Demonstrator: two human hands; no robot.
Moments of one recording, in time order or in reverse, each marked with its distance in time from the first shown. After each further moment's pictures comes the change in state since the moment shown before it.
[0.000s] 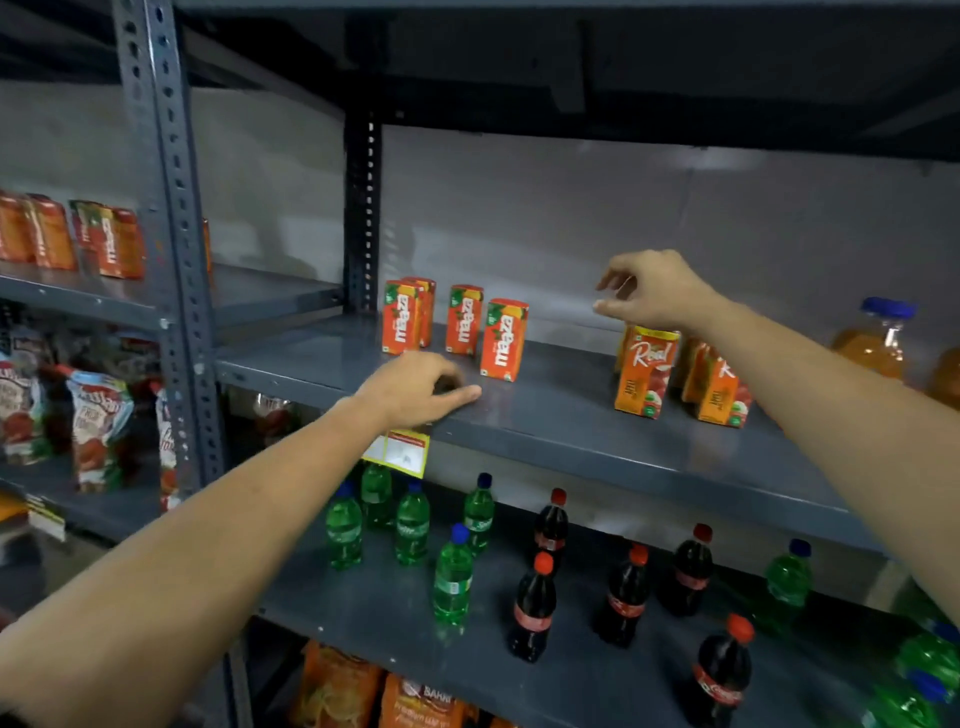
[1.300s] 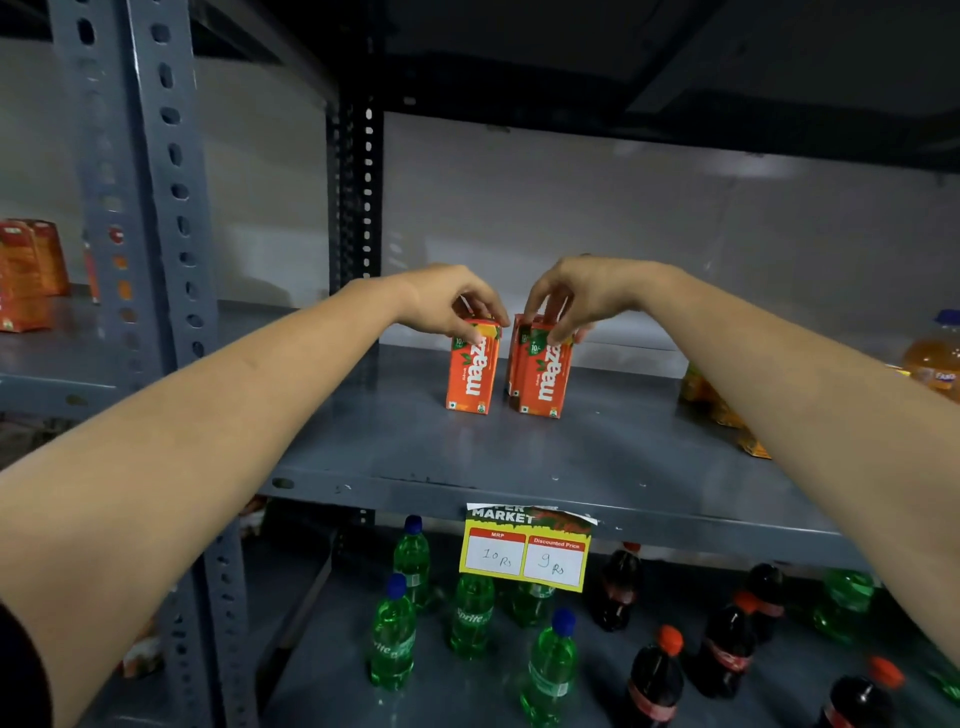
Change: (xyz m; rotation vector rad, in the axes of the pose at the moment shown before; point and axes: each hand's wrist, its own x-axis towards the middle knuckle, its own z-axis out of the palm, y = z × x) left_hand 0.144 -0.146 -0.102 -0.145 -0.296 0.352; right_hand 0.164 -0.121 0.075 0.083 -0.537 0.155
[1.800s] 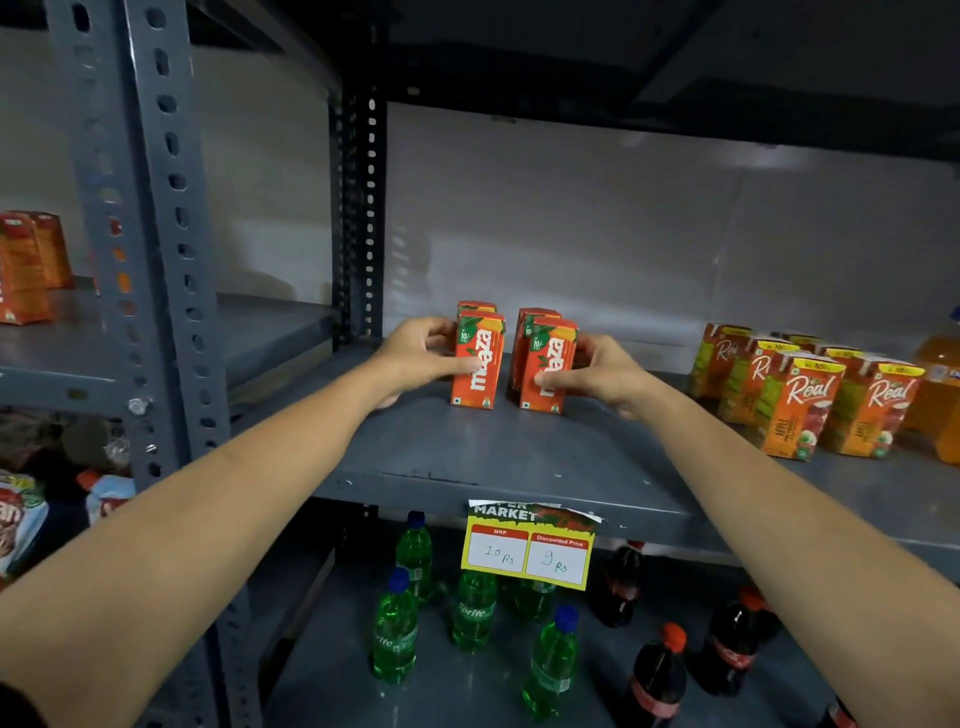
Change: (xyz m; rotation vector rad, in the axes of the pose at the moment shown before) left_hand -0.022 -0.035 0.086 -0.823 0.413 -0.299; right_hand -0.008 0.038 0.116 0.980 0.368 0.106
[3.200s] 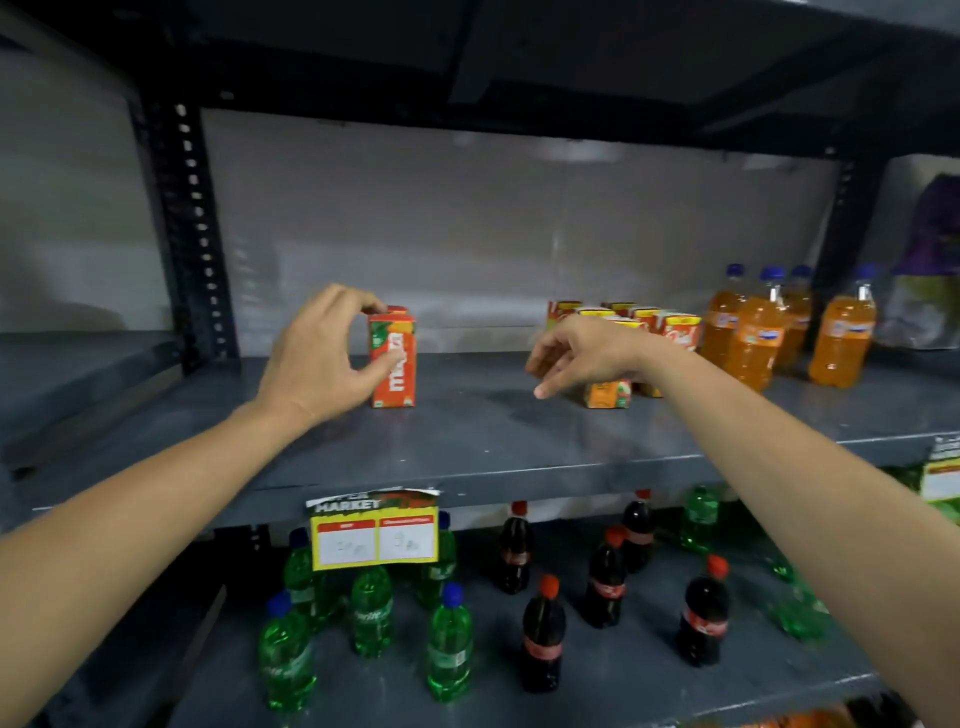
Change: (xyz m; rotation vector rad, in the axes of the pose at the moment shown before) left_hand -0.039 0.055 0.067 0.690 0.297 0.740; right_hand -0.111 -0.033 -0.117 -0.736 -0.098 0.035
